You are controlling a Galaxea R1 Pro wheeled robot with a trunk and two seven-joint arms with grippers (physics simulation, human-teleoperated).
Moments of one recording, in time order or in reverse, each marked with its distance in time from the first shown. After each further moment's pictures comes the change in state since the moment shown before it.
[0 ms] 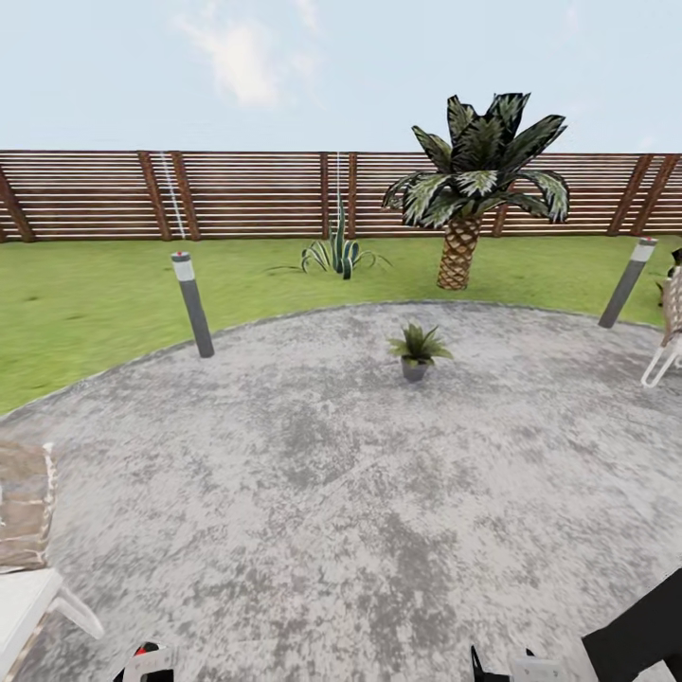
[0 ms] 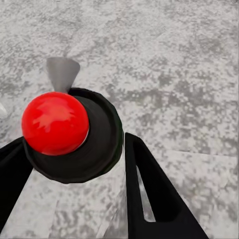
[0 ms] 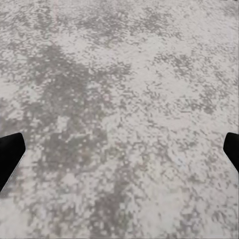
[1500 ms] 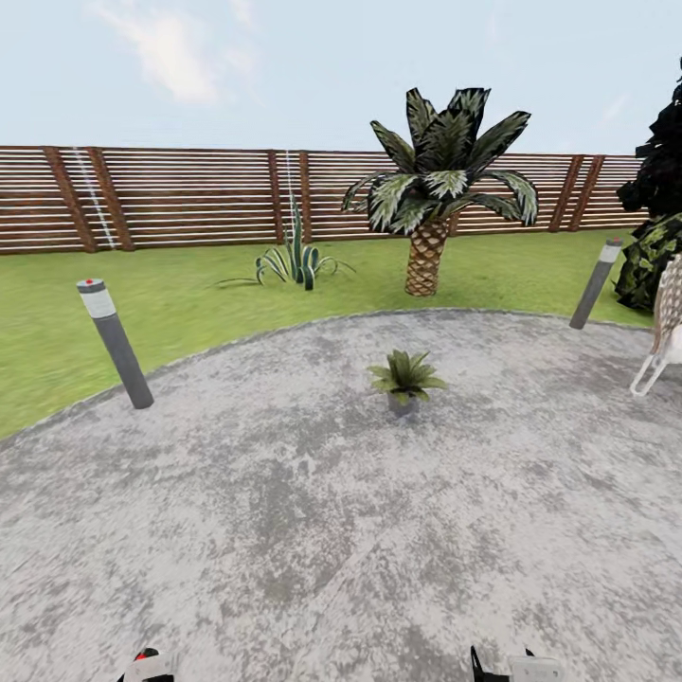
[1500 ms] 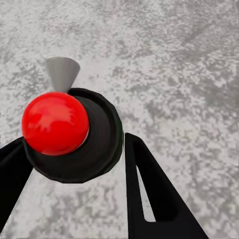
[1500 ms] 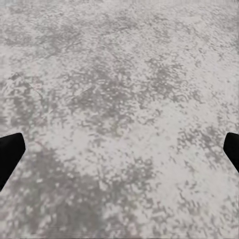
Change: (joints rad) left arm 0.000 -0.001 0.000 0.018 -0.001 0.000 0.000; right arm 0.000 0.001 -0.001 0.000 0.000 0.001 0.000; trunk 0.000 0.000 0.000
